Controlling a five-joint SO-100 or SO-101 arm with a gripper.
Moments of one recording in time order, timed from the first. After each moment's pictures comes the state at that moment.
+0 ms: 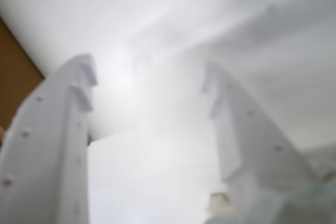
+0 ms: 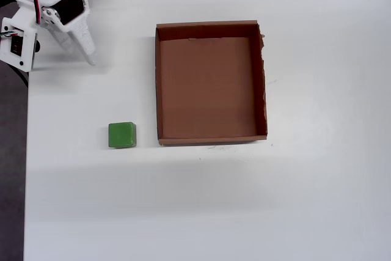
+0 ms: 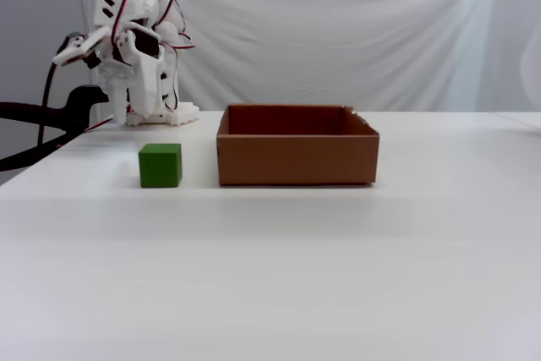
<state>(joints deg) 8.8 182.2 170.7 69.4 -52.2</state>
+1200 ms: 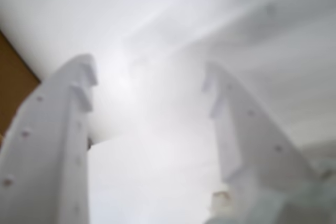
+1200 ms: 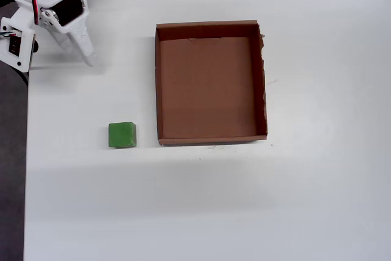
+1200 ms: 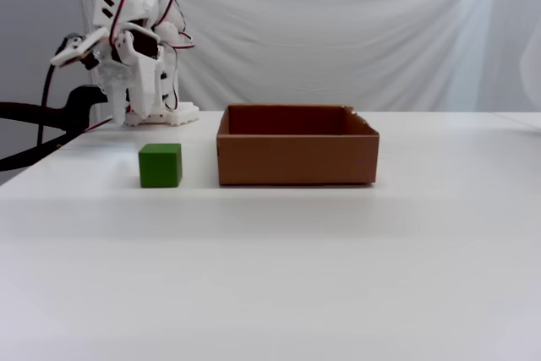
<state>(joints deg) 9.0 182.1 170.7 62.2 -51.6</state>
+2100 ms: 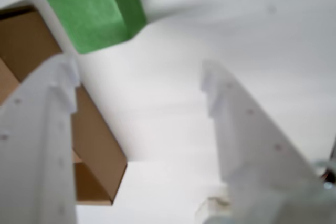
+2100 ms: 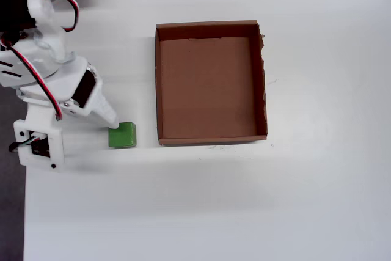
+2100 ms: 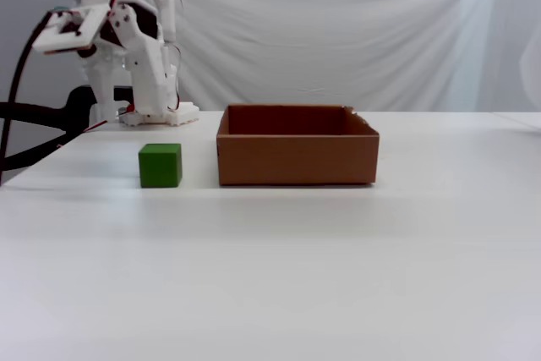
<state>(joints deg) 1.1 106.9 120.5 40.2 -62.6</state>
